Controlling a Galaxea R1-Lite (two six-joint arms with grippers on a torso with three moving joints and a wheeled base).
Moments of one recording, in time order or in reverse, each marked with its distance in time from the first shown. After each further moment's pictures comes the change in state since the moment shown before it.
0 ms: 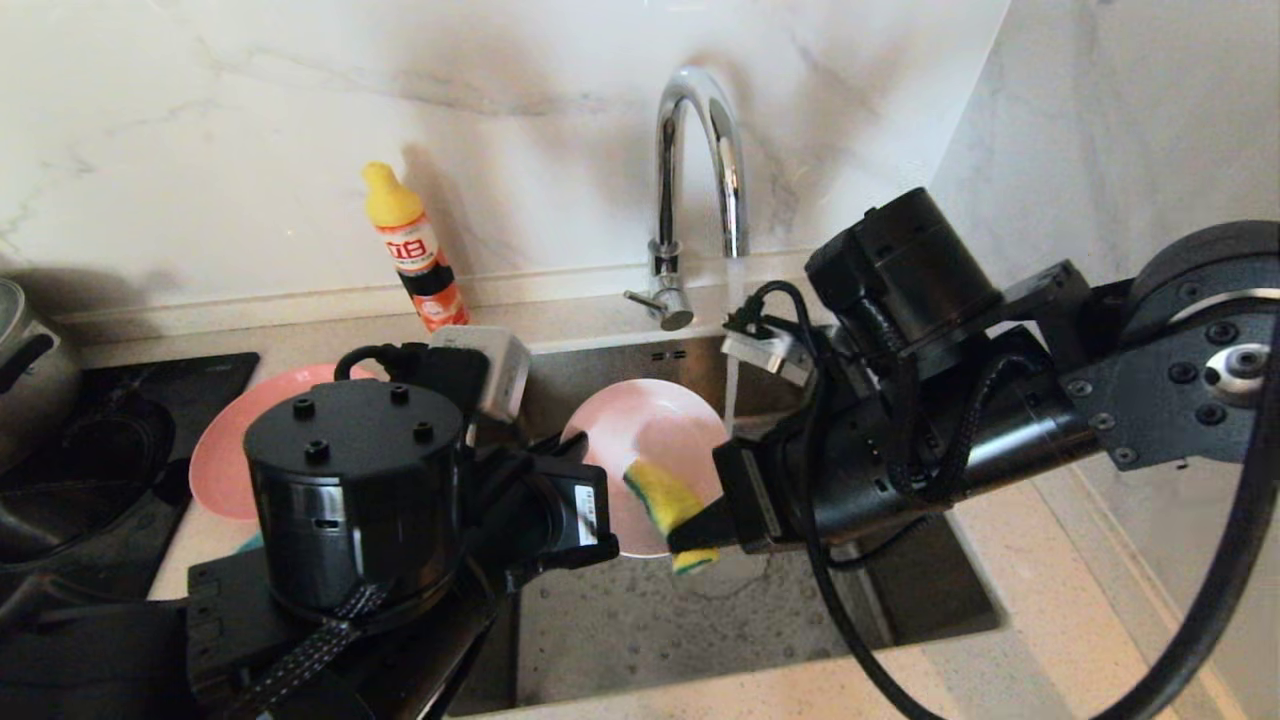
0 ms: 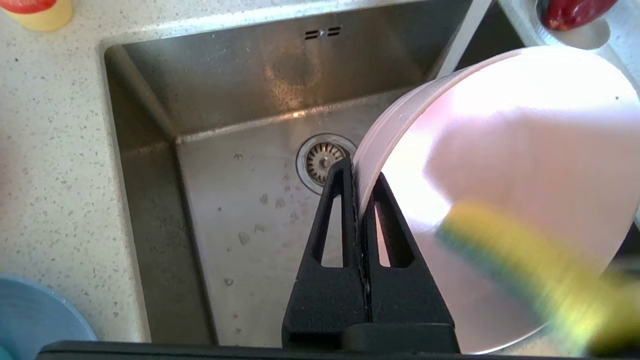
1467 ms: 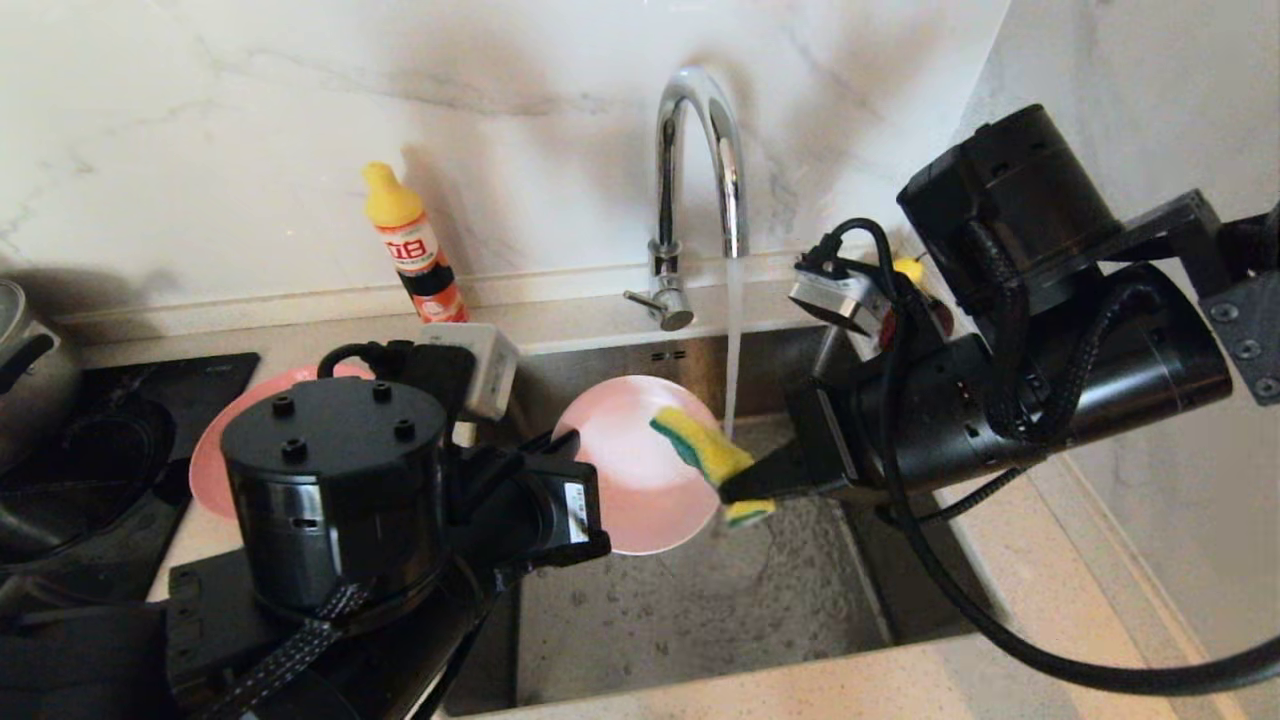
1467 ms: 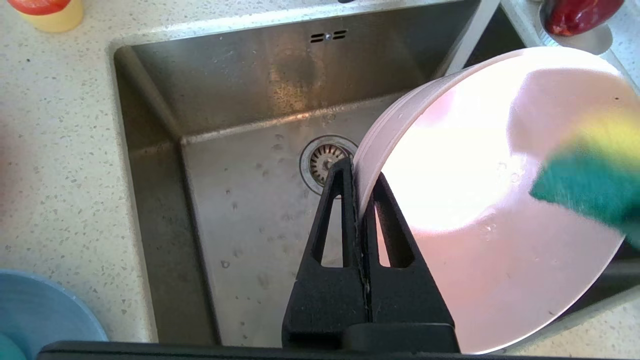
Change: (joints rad) left arm 0.005 -0.016 0.010 0.000 0.004 -0.002; right arm -0.074 -0.085 -0.025 0.079 -0.001 -0.006
